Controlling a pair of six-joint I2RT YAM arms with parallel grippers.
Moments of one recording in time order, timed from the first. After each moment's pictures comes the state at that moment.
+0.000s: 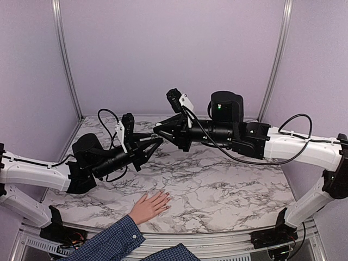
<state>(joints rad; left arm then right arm) -1.01 1.30 0.63 0.86 0.07 -0.08 1.02 1.46 1.25 0.06 -0.31 0.01</state>
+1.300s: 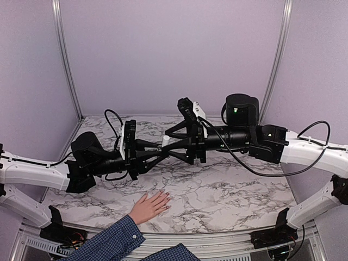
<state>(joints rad) -1.01 1.30 0.65 0.85 0.37 -0.09 1.03 1.32 1.17 -0.04 -0.43 -0.08</state>
